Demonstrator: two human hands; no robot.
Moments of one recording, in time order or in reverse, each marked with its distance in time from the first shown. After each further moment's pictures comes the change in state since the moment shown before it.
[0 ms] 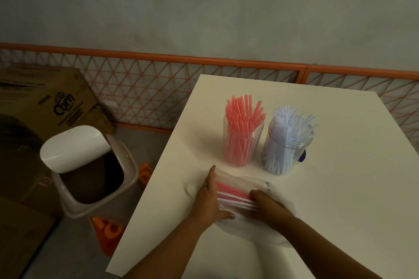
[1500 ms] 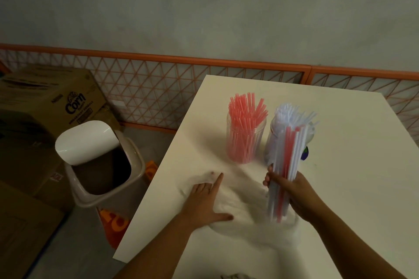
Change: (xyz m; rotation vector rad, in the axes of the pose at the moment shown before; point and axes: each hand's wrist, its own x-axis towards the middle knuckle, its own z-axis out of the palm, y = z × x) left_hand -0.021 -0.021 -0.017 0.504 -0.094 0.147; right_hand -0.031 0.006 -0.052 1.279 0.277 -0.012
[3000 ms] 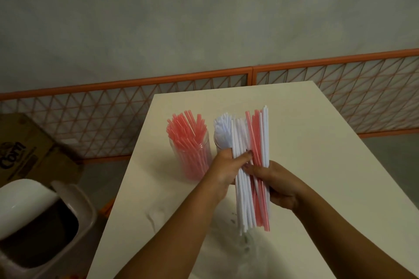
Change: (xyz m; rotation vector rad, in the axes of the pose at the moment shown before) left_hand 0.066 0.206 -0.107 -1.124 -0.057 -0.064; right_hand -0.023 -0.074 -0.040 0.278 -0.083 0.125
